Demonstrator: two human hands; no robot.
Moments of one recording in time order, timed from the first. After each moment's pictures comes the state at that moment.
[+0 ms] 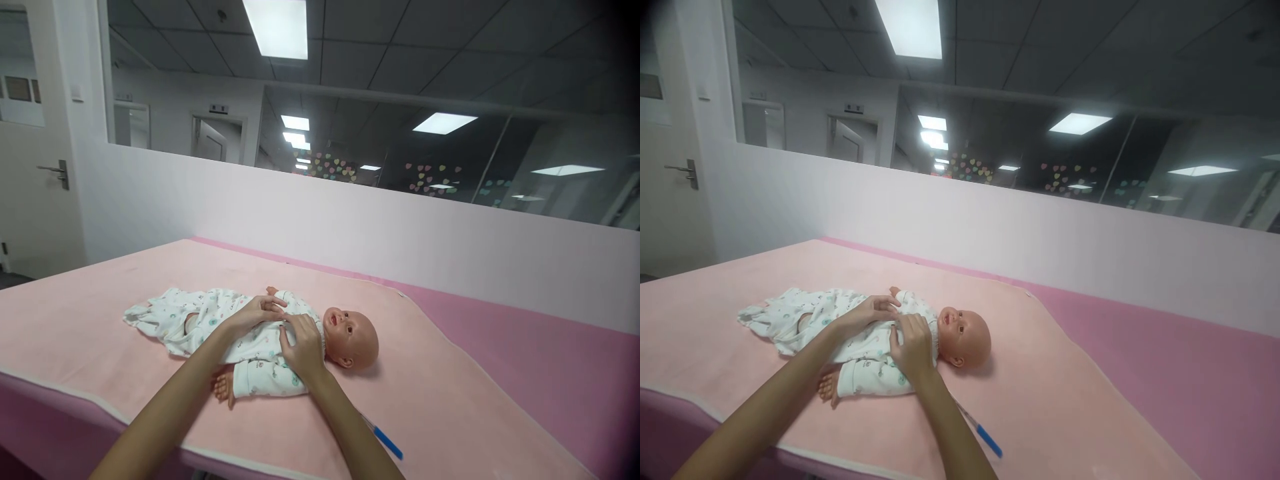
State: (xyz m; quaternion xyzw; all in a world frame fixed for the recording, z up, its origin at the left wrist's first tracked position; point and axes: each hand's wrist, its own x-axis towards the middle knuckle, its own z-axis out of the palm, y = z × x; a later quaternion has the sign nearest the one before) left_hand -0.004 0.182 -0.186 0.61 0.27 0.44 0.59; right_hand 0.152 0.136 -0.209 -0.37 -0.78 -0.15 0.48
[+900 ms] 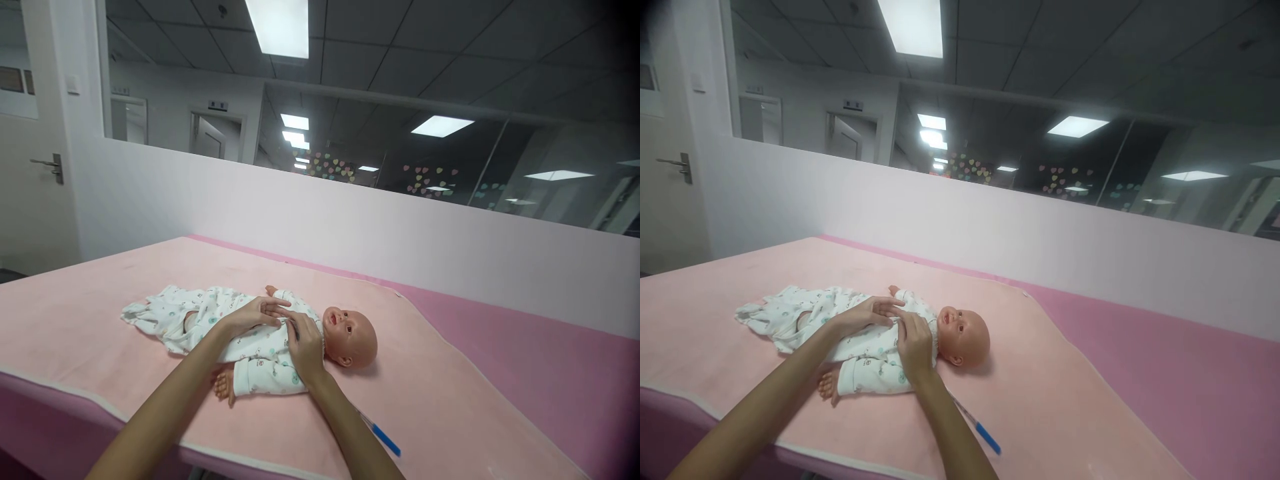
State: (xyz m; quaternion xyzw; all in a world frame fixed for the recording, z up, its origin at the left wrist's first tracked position) left_hand -0.011 0.173 -0.180 0.65 0.22 0.37 0.62; right_hand 0.153 0.136 -0.211 -0.37 -0.76 -0.12 0.51
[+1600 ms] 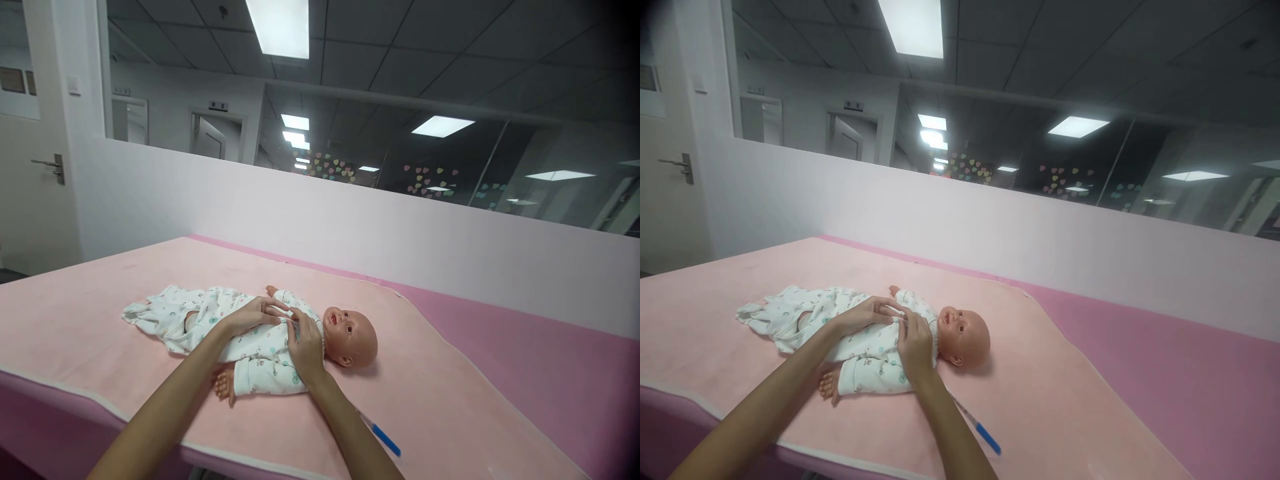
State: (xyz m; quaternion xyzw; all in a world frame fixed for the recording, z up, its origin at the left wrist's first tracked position) left_hand -0.011 0.177 -0.183 0.65 0.22 0.38 0.62; right_hand 0.152 0.140 -0.216 -0.40 -0.74 -0.14 0.51
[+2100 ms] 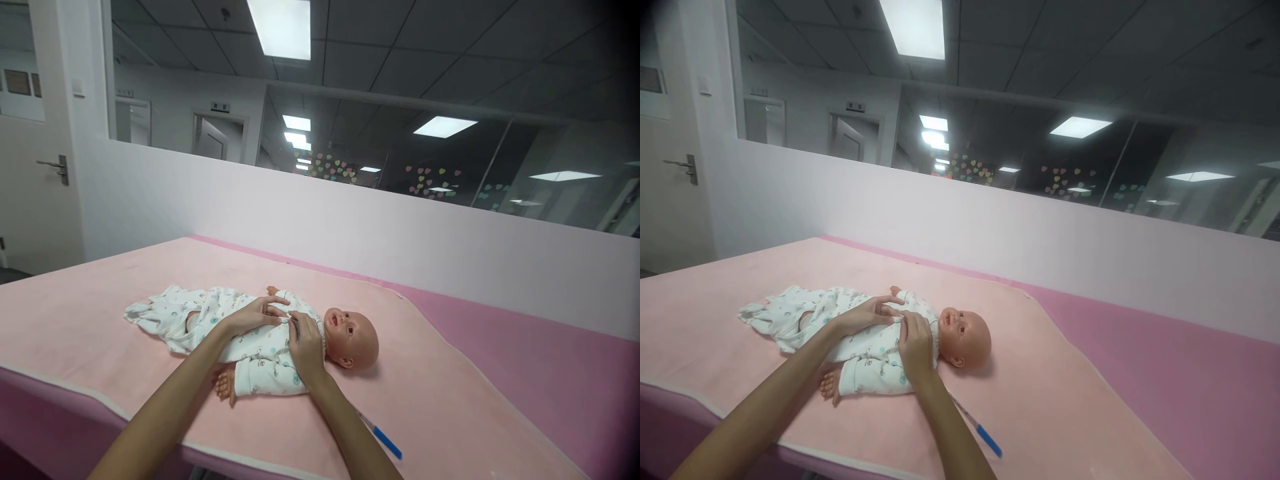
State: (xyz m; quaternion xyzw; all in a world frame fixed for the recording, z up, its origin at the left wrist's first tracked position) left_hand -0.011 0.175 -0.181 0.65 0.25 0.38 0.61; right_hand 0.151 0.140 -0.214 -0.40 -0.75 -0.13 0.52
